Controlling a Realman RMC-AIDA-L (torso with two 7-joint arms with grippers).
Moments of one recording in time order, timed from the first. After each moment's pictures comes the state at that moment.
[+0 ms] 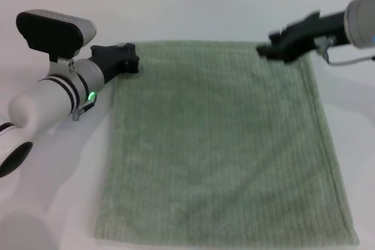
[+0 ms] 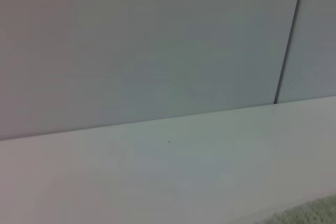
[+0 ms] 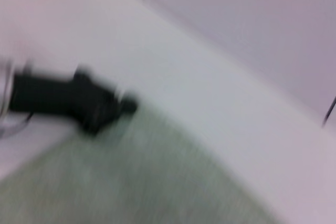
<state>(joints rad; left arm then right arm) -0.65 -2.06 -1.11 -0.34 2.89 0.37 -0.45 0.54 2.09 -1.35 -1.39 -2.40 -1.23 2.37</state>
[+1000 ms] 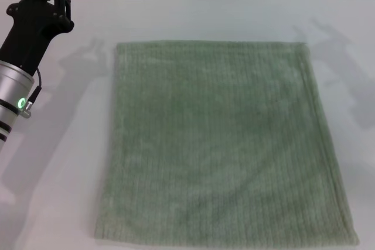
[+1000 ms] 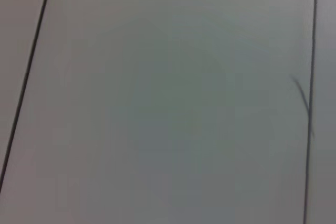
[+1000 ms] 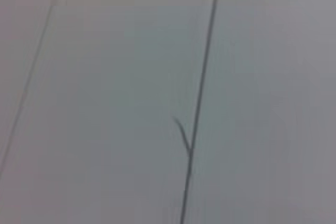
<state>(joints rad) -0.38 -2.07 -1.29 -0.32 2.89 1.22 -0.38 0.28 2.08 -1.44 -0.80 -0.47 -0.98 0.49</state>
